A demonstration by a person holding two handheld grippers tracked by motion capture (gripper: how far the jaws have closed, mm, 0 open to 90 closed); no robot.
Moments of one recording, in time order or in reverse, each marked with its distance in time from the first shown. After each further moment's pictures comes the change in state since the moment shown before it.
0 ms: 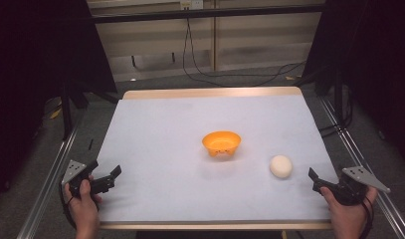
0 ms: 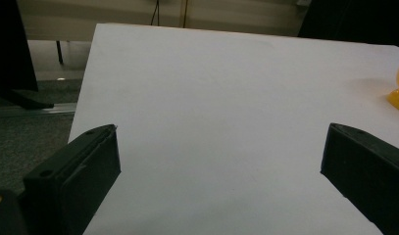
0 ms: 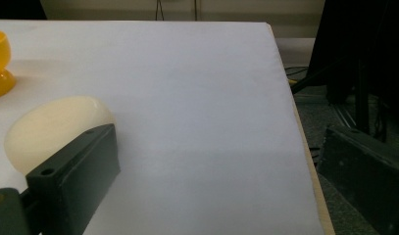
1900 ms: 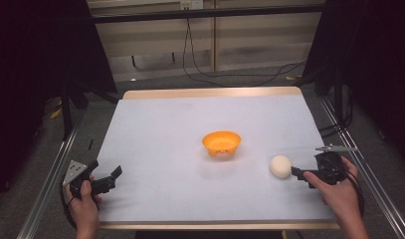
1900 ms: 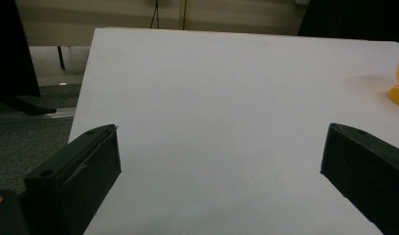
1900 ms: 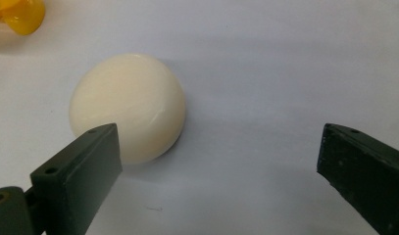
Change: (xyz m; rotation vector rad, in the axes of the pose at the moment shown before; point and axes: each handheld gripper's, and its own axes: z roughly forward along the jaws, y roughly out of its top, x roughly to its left) left arm -0.002 0.000 -0.001 -0.003 0.004 0.036; right arm 0.030 0.051 0.037 0.486 0.137 0.006
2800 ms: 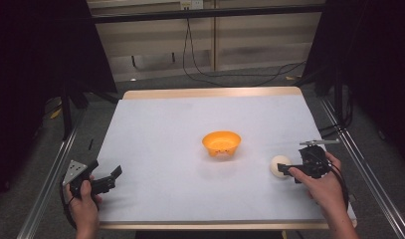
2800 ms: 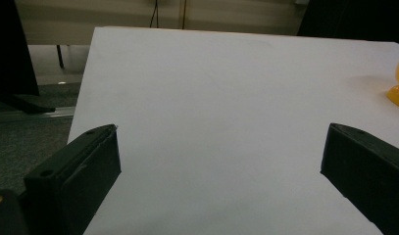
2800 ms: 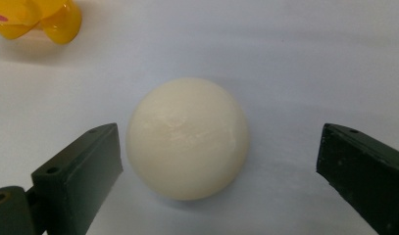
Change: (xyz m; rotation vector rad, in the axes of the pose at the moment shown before) left arm 0.000 0.000 0.001 -0.002 -0.006 -0.016; right arm 0.029 0.020 0.016 0.042 0.049 -0.017
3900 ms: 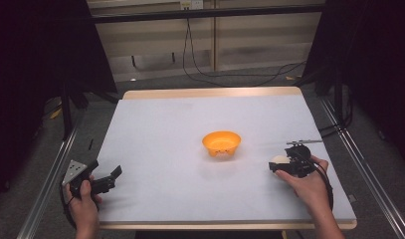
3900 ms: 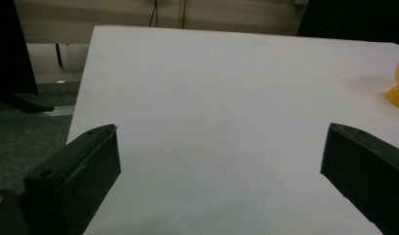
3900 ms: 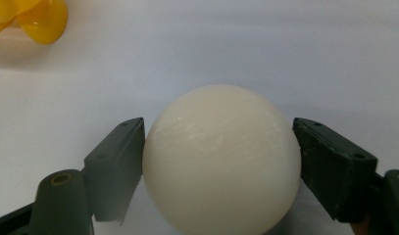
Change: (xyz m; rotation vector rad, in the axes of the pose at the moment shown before) left arm 0.000 0.000 0.000 0.006 -0.006 -0.009; right arm 0.023 0.004 0.025 0.037 -0.058 0.035
